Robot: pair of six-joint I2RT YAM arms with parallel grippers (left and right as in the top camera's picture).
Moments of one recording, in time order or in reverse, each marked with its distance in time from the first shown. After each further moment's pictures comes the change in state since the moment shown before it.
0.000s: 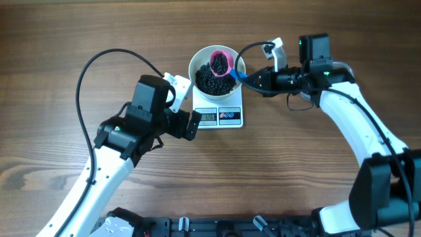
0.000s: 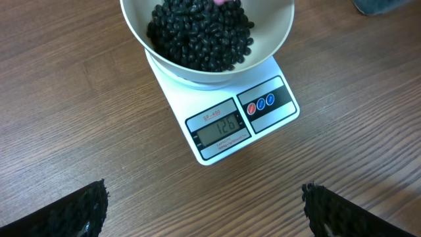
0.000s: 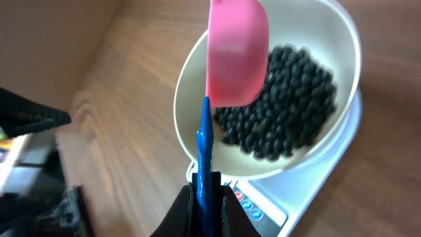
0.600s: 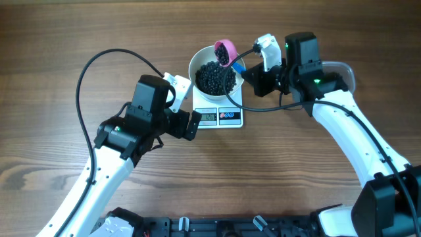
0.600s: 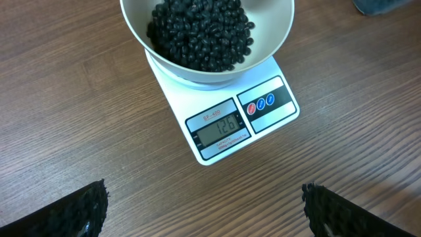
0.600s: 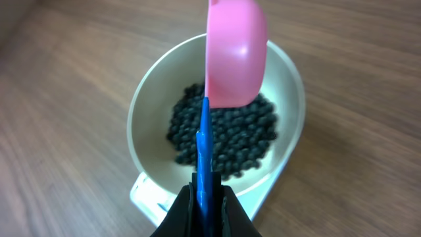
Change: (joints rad) left arm 0.000 0.000 0.000 0.000 0.000 0.000; right arm 0.103 -0.068 0.000 0.045 0.333 -0.029
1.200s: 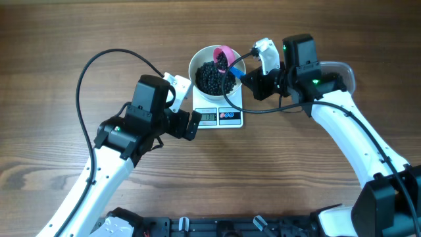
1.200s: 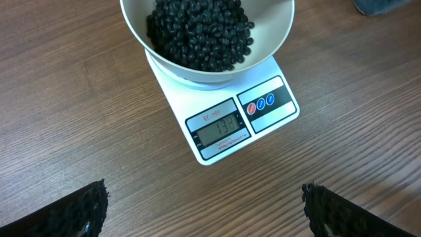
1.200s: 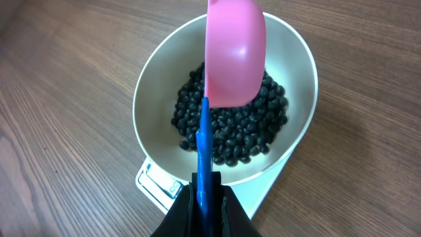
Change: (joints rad) left arm 0.000 0.000 0.000 0.000 0.000 0.000; right arm 0.011 0.000 0.000 -0.056 -0.014 -0.019
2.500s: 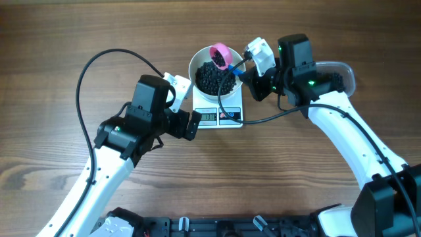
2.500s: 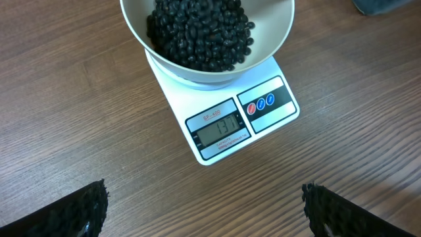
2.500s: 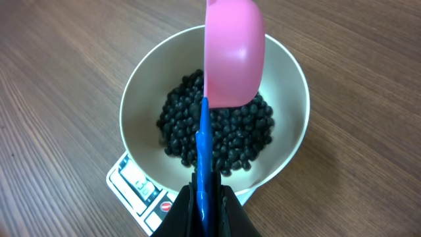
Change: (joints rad) left arm 0.000 0.000 0.000 0.000 0.000 0.000; right arm 0.030 0.000 0.000 0.036 0.065 -0.159
